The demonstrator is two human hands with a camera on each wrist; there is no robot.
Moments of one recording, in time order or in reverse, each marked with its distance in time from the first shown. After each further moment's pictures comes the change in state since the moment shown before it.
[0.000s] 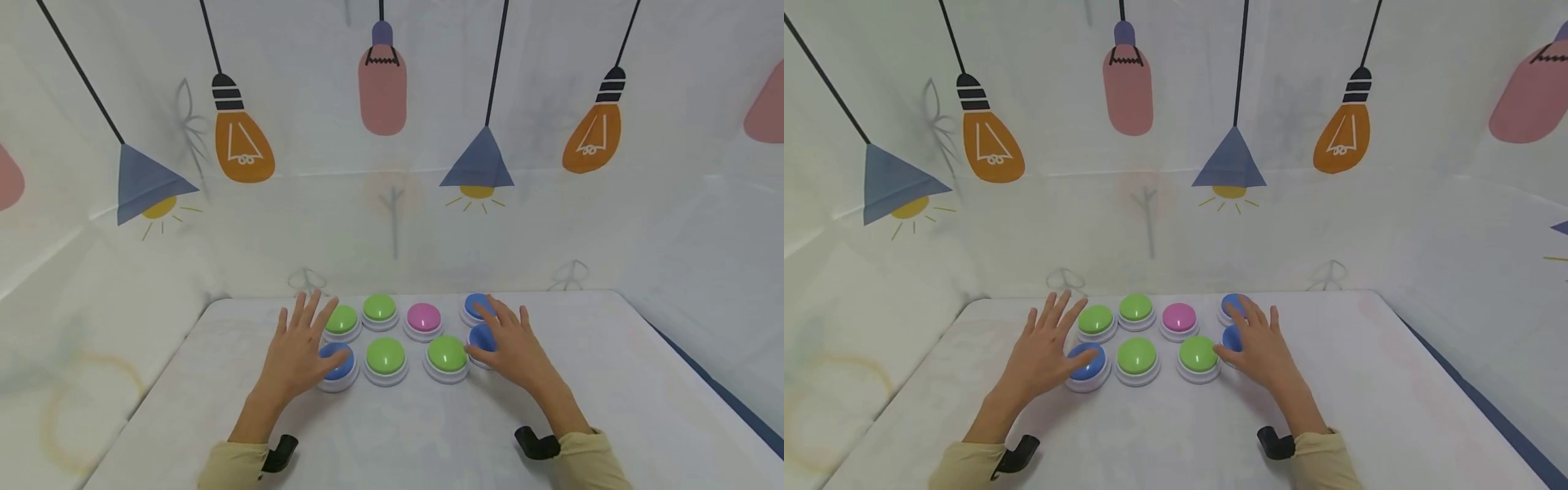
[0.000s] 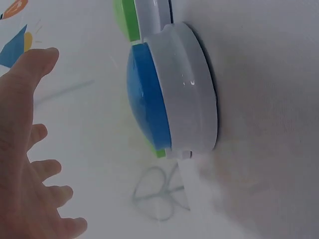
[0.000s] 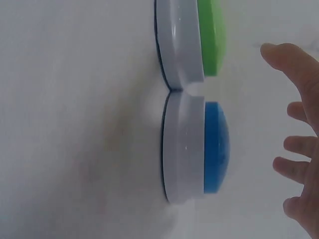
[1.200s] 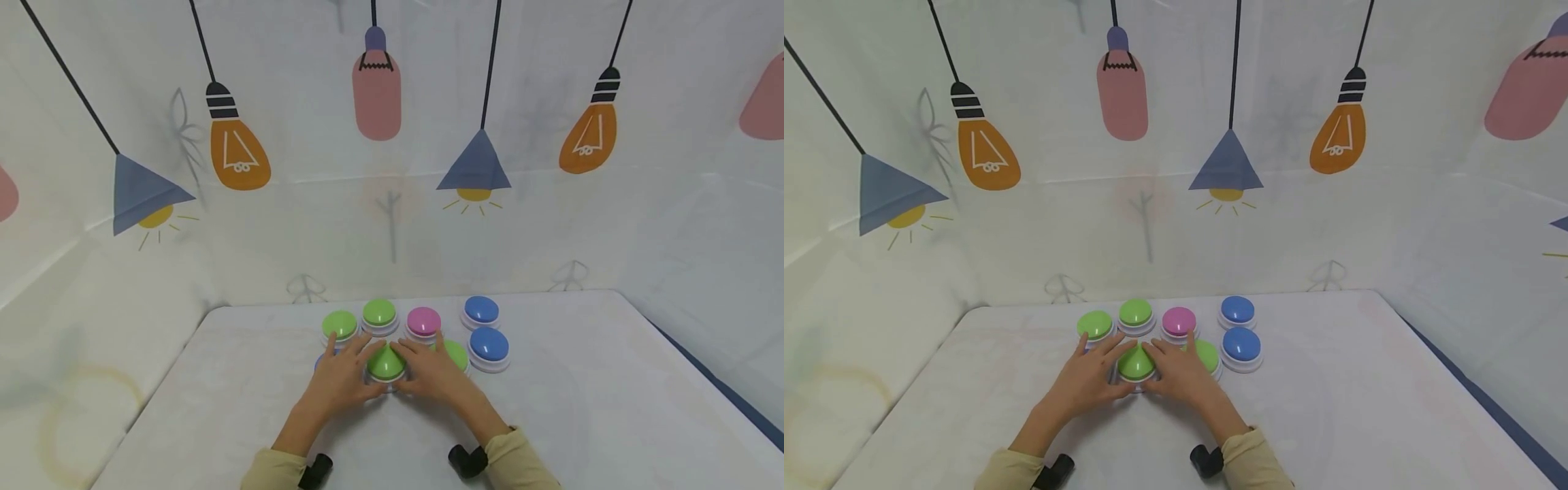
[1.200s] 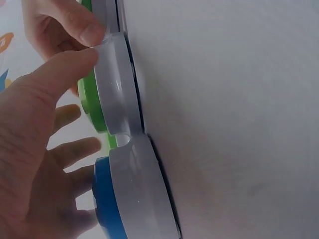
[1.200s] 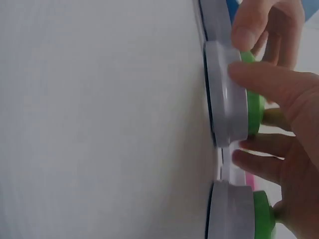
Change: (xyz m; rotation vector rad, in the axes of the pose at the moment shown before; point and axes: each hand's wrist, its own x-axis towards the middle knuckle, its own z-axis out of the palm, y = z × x) left_hand 0.004 0.048 0.044 -0.014 -0.127 0.194; right_hand 0.028 -0.099 0.063 0.041 -0.237 -0.210
